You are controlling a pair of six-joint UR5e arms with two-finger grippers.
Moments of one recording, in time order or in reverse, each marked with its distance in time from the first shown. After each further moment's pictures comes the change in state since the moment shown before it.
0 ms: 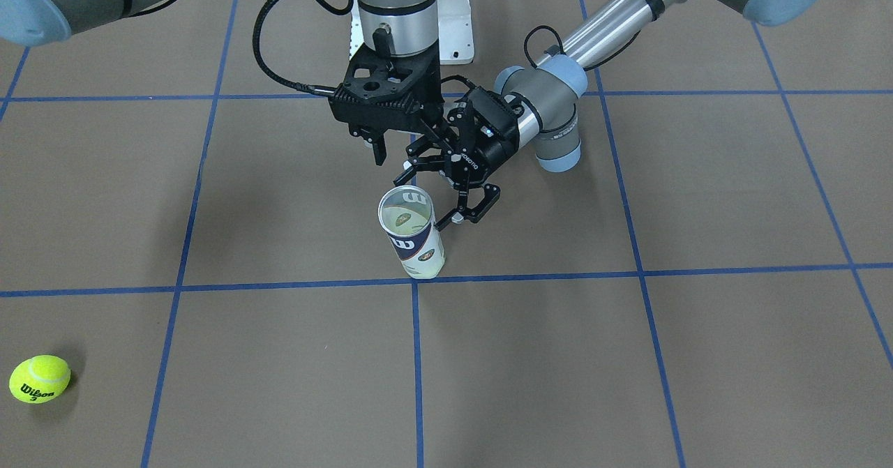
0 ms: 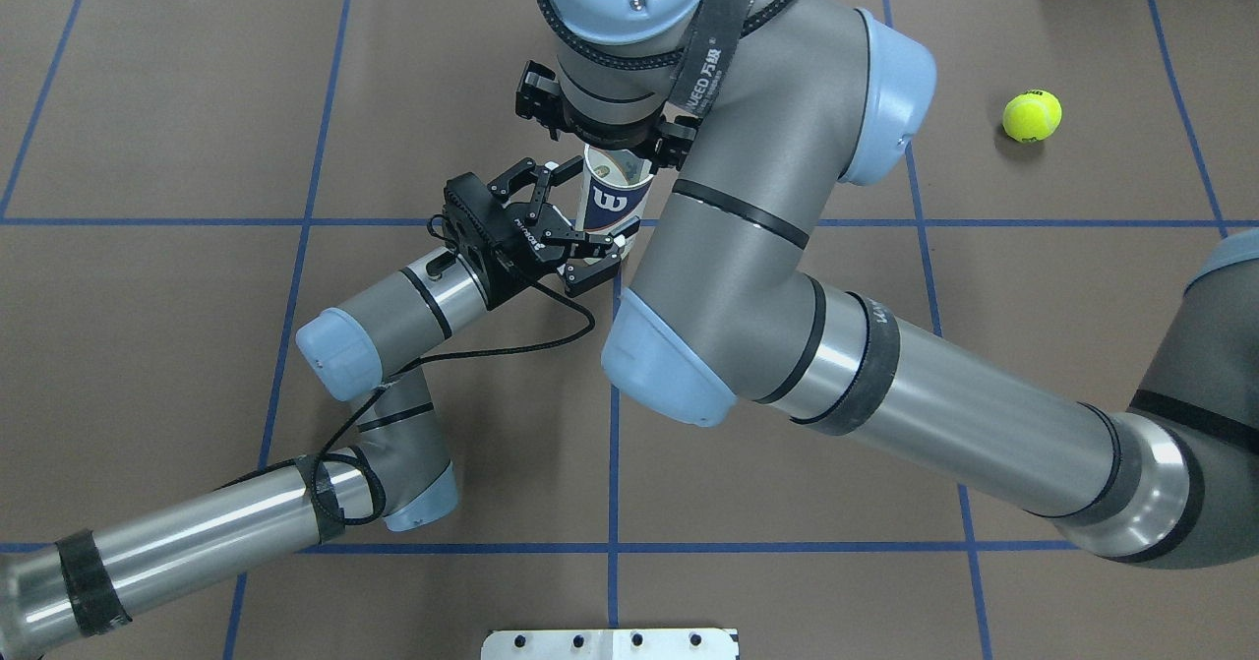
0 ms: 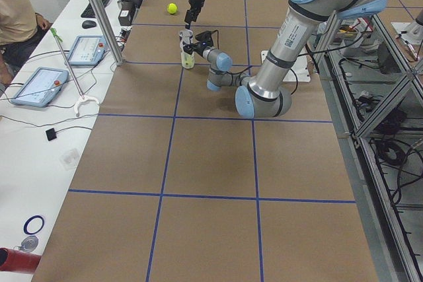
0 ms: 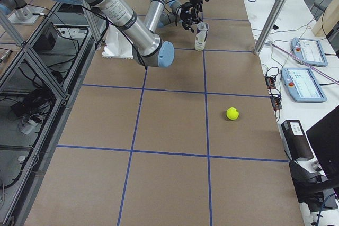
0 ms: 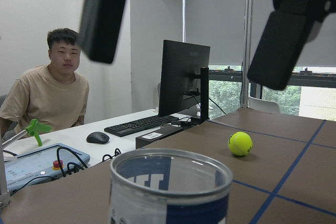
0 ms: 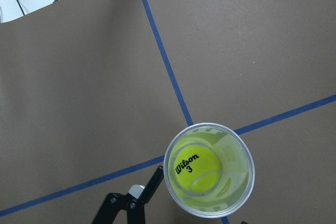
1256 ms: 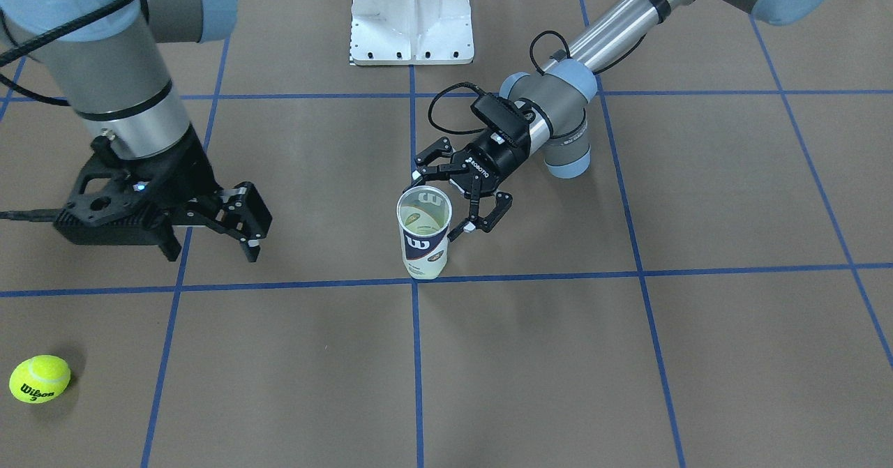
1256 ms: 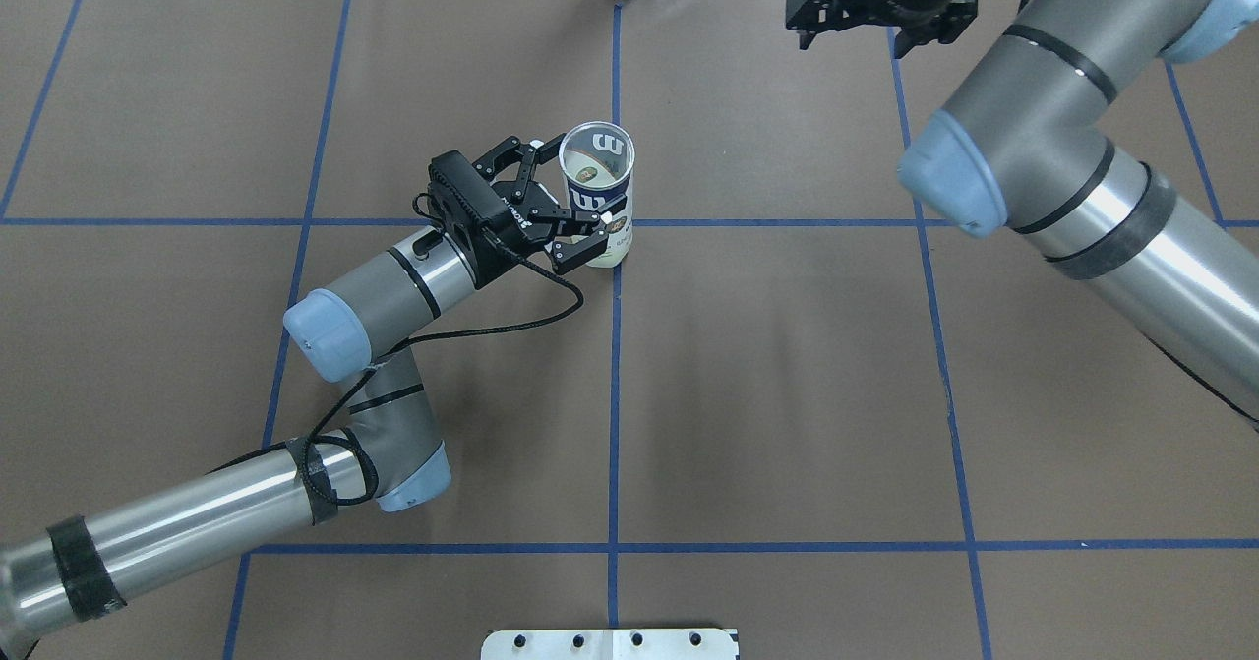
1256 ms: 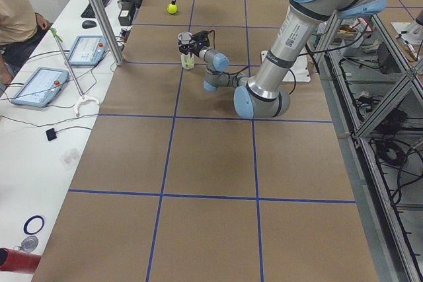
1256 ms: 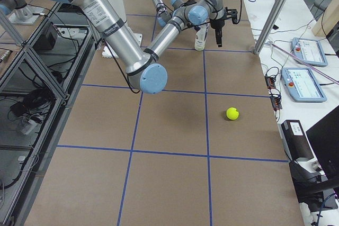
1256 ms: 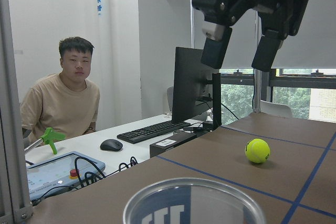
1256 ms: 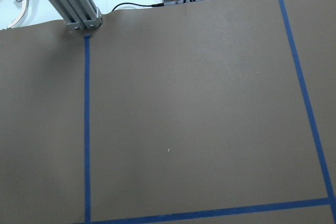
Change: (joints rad) left arm -0.030 0.003 0.003 0.003 0.000 0.001; right arm 0.334 -0.303 0.020 0.190 0.223 -0.493
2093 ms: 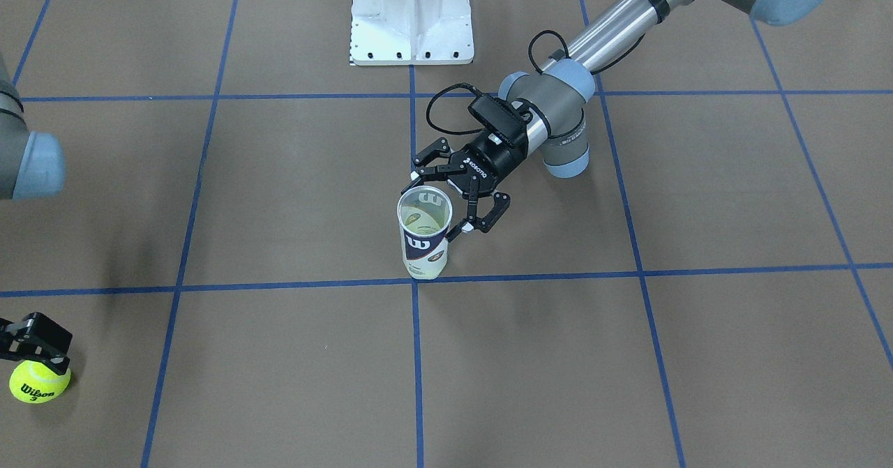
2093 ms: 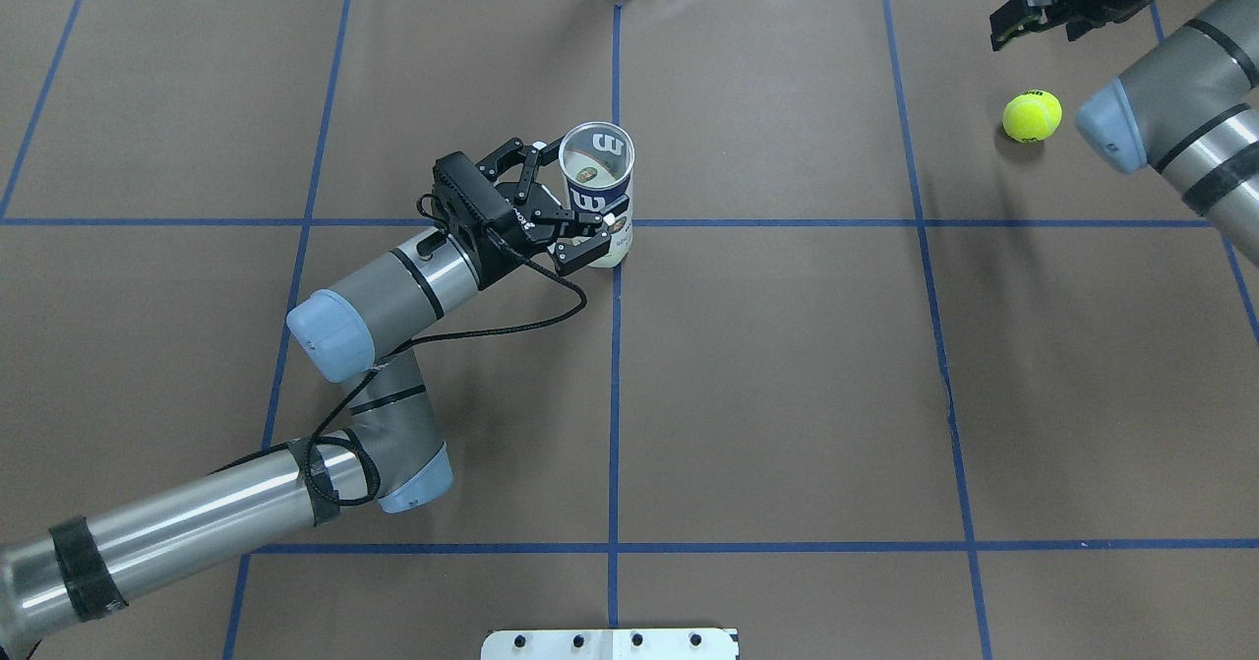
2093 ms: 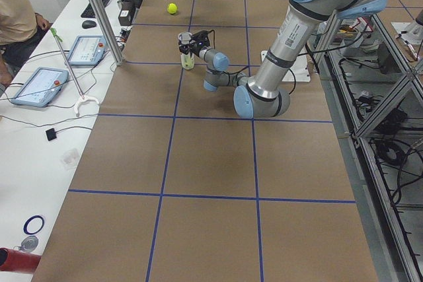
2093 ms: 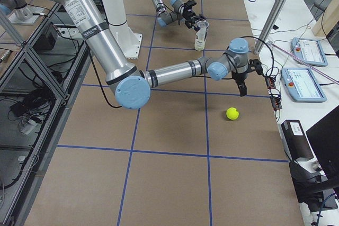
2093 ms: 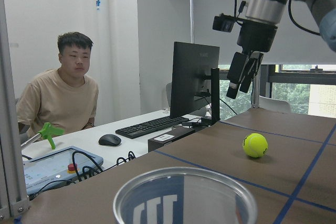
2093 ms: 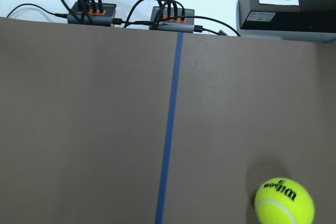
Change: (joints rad) left arm 0.001 -0.002 0.001 0.009 0.000 0.001; right arm 0.201 -0.144 -0.503 0.548 0.117 -0.387
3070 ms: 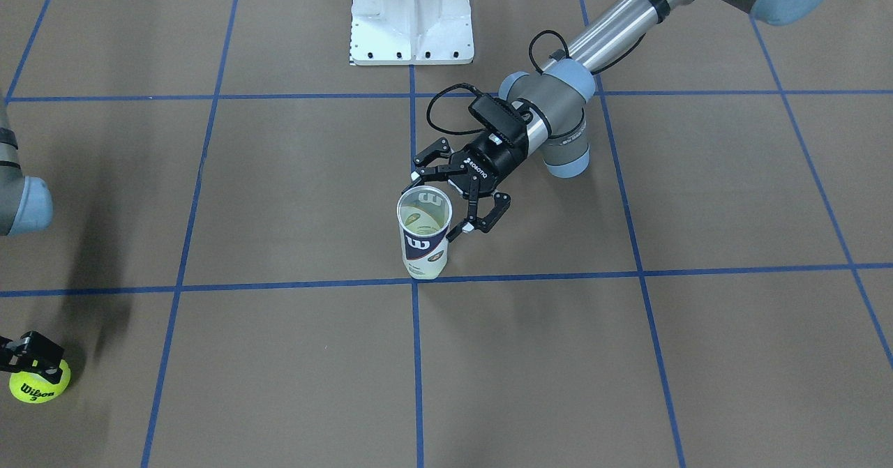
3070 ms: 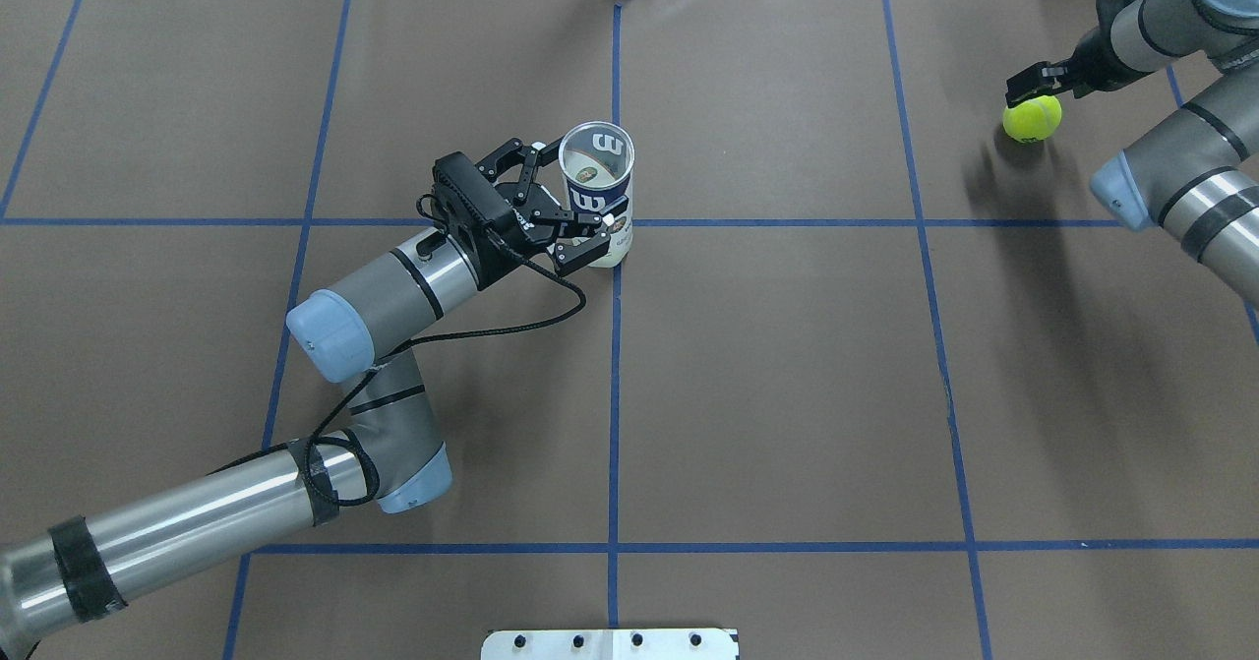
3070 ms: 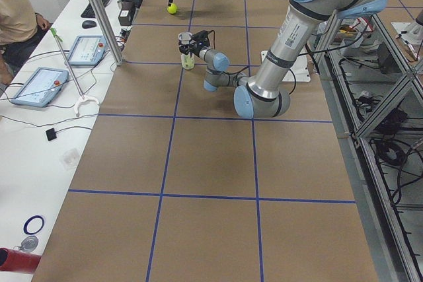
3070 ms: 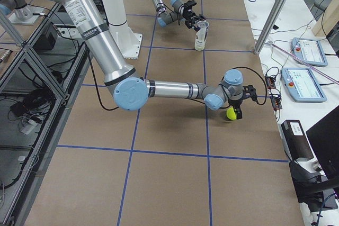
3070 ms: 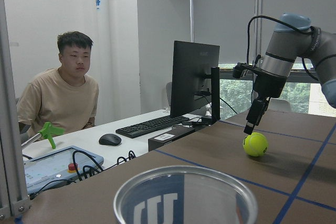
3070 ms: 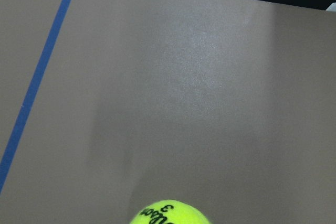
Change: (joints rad) left arm 0.000 0.001 0.000 0.001 -0.001 0.001; right arm -0.042 -0.012 -0.239 0.281 -0.020 0.046
